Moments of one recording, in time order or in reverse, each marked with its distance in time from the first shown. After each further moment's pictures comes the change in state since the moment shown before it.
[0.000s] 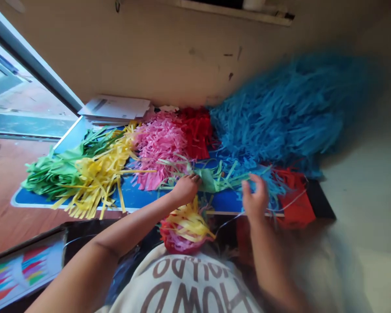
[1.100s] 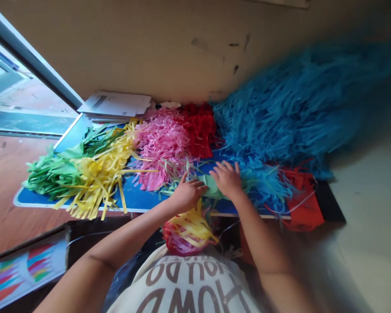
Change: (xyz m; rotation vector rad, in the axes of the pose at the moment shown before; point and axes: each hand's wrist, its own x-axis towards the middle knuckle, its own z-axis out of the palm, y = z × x) left_hand -0.024 0.008 -0.016 -0.209 0.037 -0.020; right_hand 0.020 -0.036 0.087 -0.574 -0.580 -0.432
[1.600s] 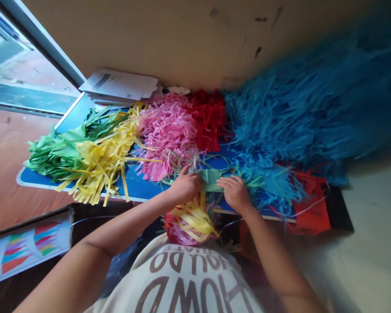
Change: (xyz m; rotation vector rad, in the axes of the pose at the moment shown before) left_hand -0.007 -0.022 0.007 0.059 -0.012 0.046; right_hand -0.054 0.032 0.017 0.200 -0.045 -0.376
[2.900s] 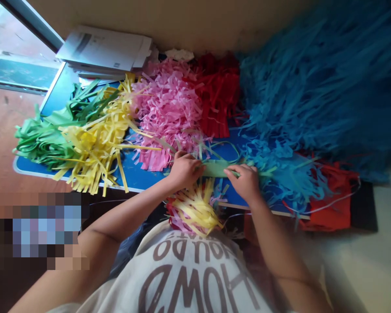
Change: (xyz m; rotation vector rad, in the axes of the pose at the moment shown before) left_hand 0.014 -0.016 0.009 -0.171 0.158 -0.341; right_hand 0.021 0.001 0.001 -0.012 0.023 0.408
